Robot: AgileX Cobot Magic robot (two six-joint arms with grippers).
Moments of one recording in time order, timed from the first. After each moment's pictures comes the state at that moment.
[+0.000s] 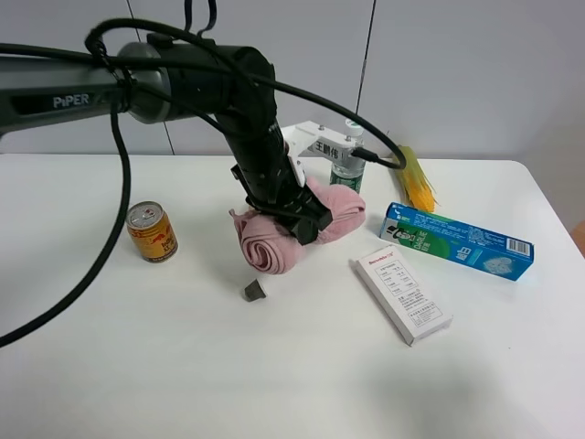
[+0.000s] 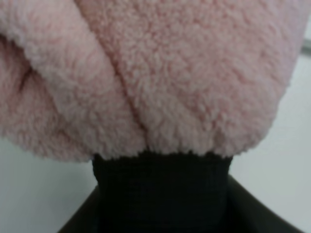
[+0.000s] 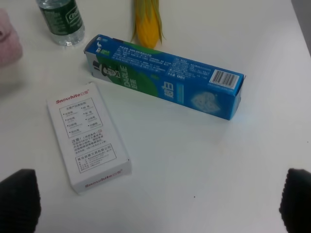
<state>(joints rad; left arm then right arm) -0.71 2.07 -1.64 -0.25 0.98 0.20 0.15 0.00 -0.49 -0.08 1.07 0.12</state>
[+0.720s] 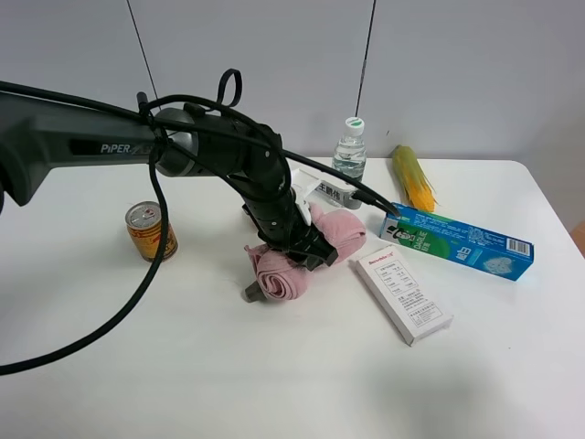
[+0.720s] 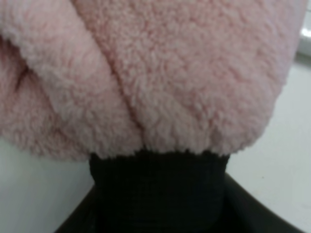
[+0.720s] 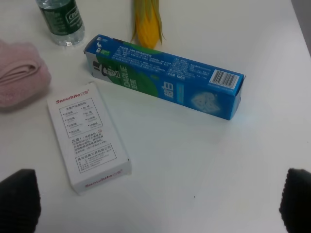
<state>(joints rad) -0.73 2.13 -1.47 -0.28 0.66 0.20 0.15 0.00 -0.49 -0.08 1.07 0.12</state>
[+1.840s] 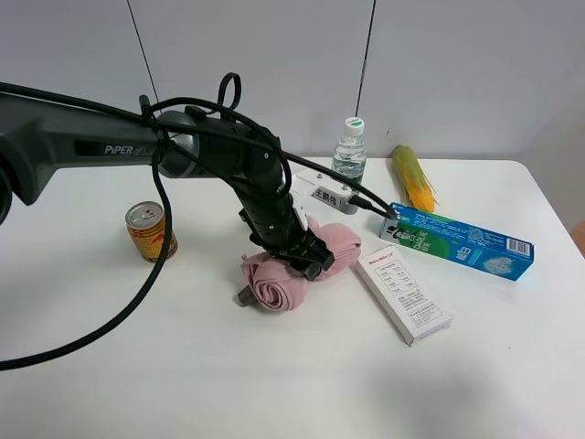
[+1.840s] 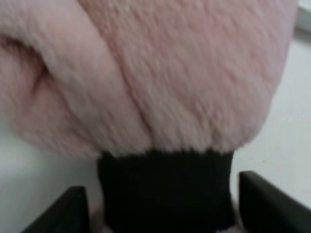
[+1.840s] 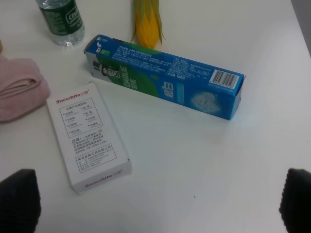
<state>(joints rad) -0.72 2.14 -1.47 -0.29 0.70 0.20 0.15 0.00 -0.49 -0.08 1.07 0.12</state>
